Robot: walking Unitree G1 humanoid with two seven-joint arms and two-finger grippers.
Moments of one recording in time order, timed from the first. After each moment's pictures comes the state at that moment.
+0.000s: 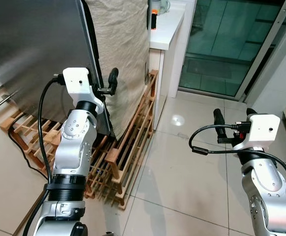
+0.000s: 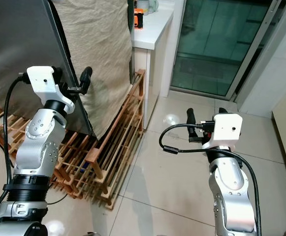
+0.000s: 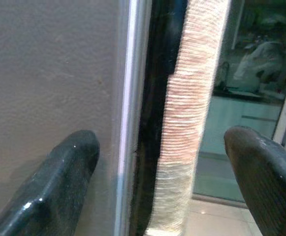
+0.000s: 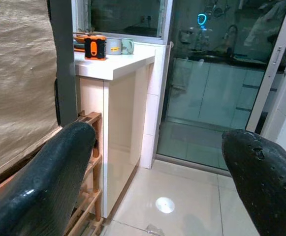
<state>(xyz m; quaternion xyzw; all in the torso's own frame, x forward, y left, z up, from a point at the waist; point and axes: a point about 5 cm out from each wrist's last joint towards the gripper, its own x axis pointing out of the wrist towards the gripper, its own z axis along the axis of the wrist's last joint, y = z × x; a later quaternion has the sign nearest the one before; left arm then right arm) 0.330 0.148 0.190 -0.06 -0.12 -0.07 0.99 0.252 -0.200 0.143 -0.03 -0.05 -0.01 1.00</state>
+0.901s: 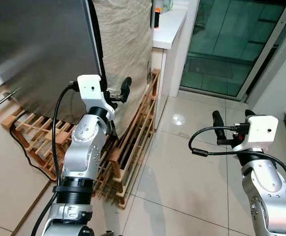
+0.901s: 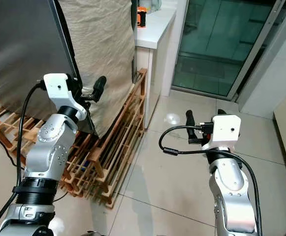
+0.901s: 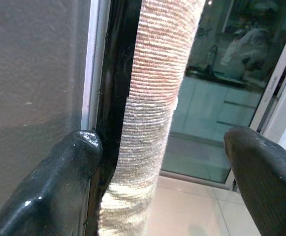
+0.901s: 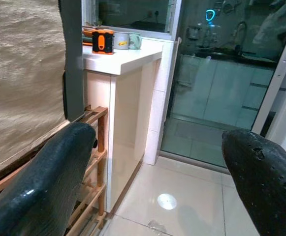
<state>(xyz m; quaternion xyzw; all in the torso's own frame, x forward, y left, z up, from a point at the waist) 0.340 0.120 0.175 -0.10 -0.06 -0.11 0.99 0.252 -0.200 0.141 -0.04 -0.04 0.00 1.00</state>
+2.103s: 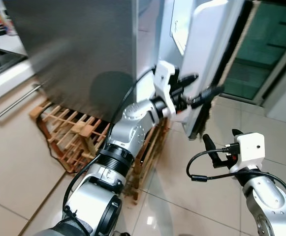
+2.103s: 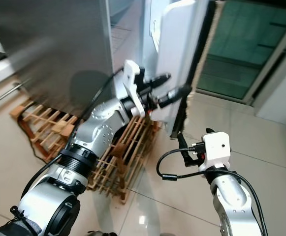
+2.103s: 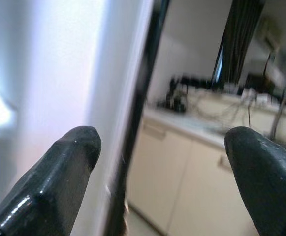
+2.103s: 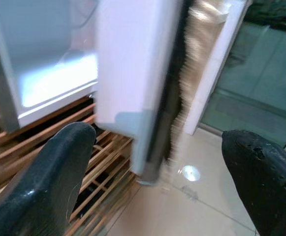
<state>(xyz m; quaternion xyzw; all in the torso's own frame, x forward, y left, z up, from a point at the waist) 0.339 -0.004 0.226 -0.17 -0.12 -0.51 0.84 0.231 -0.195 0.117 -0.06 0.03 0.08 0.99</state>
